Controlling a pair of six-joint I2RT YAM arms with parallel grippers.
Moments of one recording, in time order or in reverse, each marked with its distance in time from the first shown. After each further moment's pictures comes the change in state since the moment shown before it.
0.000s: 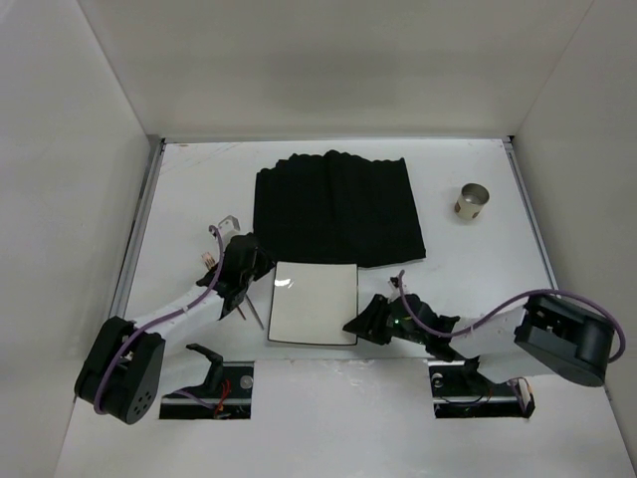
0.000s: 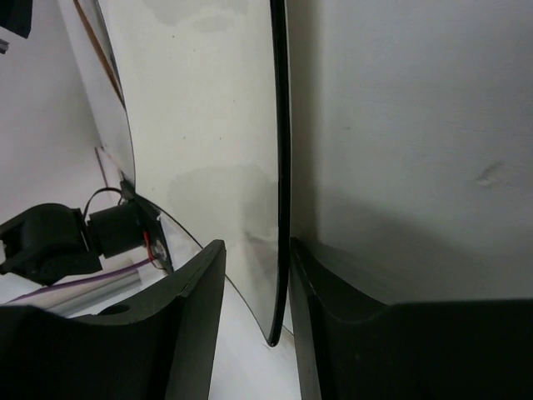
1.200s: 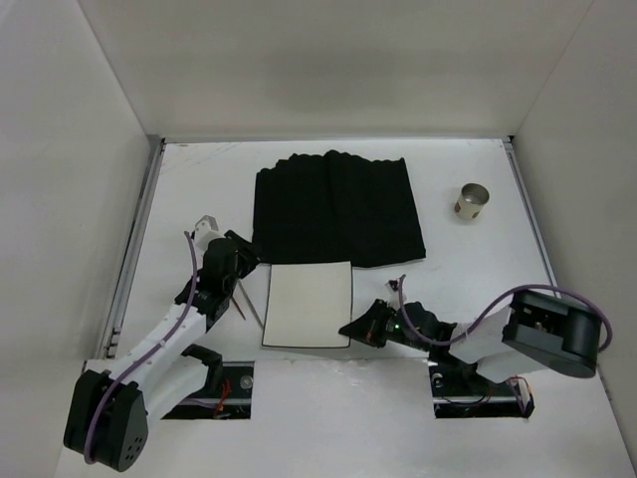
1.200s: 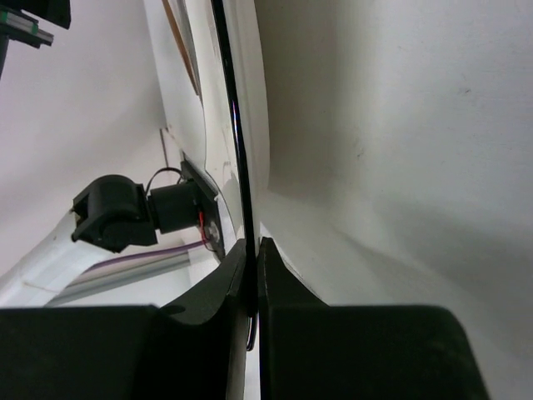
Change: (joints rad) left arm 0.070 -0.265 -0.014 -0.130 -0.006 -0.013; right arm 0.082 0.113 -0.060 0.369 0.034 0.095
